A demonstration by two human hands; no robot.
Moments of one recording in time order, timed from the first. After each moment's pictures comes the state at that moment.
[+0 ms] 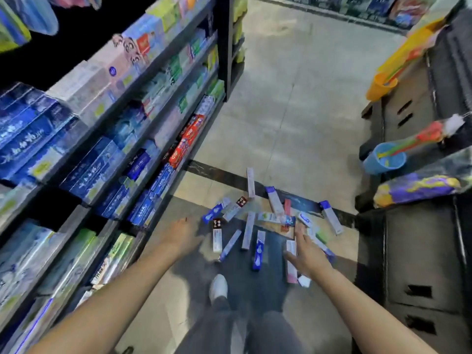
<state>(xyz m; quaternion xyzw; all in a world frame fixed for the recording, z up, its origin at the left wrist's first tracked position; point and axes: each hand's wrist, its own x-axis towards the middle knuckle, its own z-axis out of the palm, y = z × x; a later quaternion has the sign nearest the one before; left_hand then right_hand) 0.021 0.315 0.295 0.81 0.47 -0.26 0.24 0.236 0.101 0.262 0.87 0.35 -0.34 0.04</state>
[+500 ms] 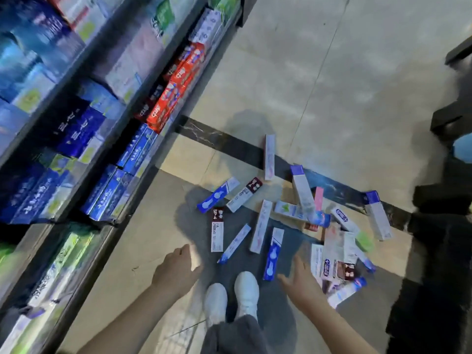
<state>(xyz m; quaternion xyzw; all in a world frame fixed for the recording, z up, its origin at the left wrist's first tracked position) 0.067 0.381 -0.006 0.72 0.50 -0.37 0.31 0.276 0.202 -0.021 0.84 0.22 -0.49 0.03</state>
